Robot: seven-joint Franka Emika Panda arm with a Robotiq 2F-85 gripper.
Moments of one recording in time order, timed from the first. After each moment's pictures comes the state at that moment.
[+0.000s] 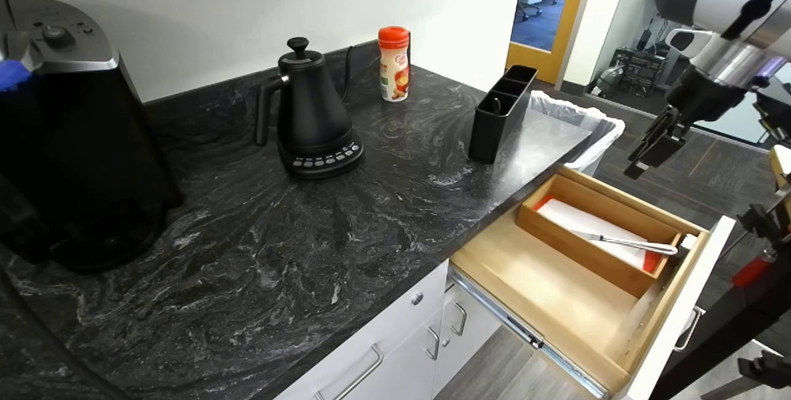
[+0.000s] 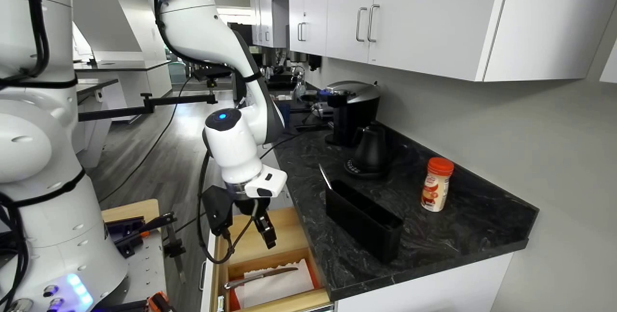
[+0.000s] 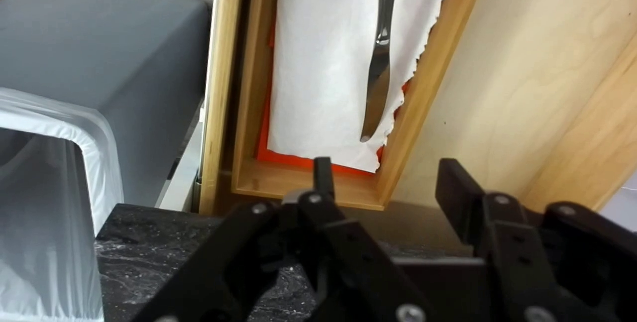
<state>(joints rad) 0.03 0.22 -0.01 -2.69 1.77 3.12 -1.70</state>
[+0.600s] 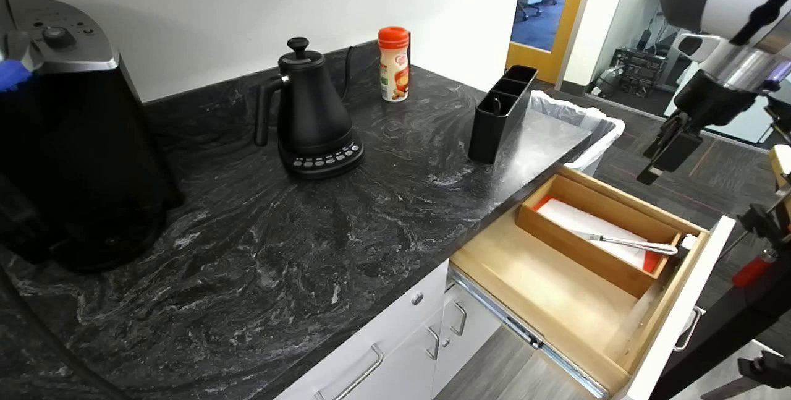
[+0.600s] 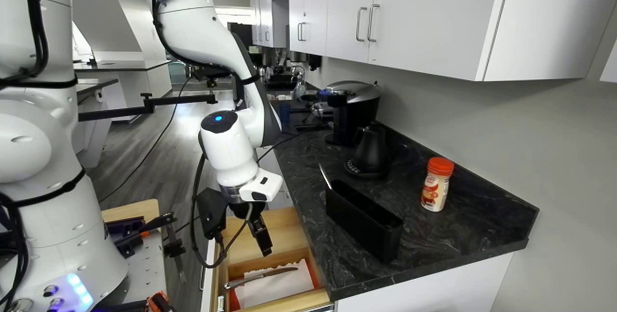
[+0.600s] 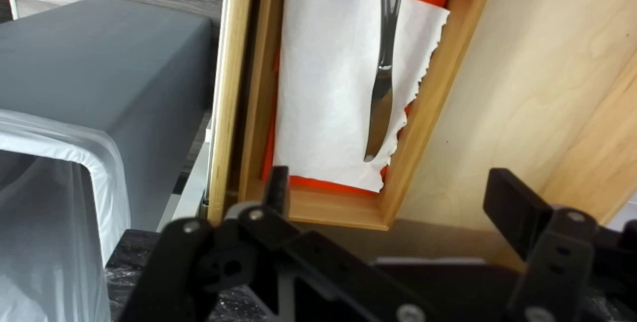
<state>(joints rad) 0.03 0.22 -0.01 -2.71 1.77 3.12 -1.69</state>
